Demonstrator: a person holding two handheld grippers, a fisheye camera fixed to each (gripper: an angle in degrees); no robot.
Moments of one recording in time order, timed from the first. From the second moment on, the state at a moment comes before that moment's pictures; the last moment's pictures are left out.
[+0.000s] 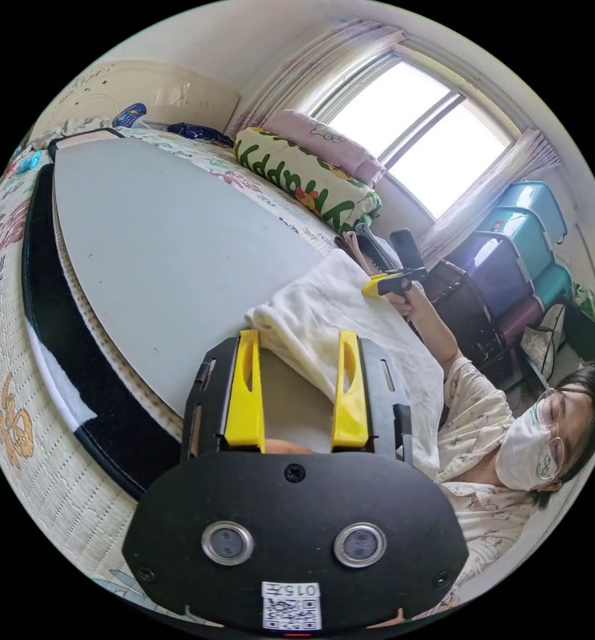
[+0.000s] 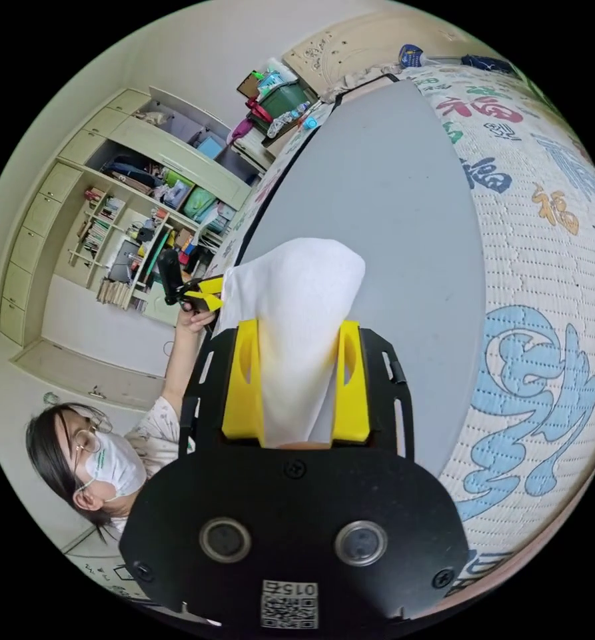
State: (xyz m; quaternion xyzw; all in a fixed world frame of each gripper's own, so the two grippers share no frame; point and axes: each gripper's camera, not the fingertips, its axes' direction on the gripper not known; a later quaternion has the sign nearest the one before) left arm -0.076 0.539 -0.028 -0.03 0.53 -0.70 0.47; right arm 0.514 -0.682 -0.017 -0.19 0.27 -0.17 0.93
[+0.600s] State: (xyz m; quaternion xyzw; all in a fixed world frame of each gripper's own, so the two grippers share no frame) left arm -0.528 0.506 -0.013 0.07 0.43 -0.71 0.55; right arm 0.361 -0.598 0.061 -0.15 0.28 -0.34 0.88
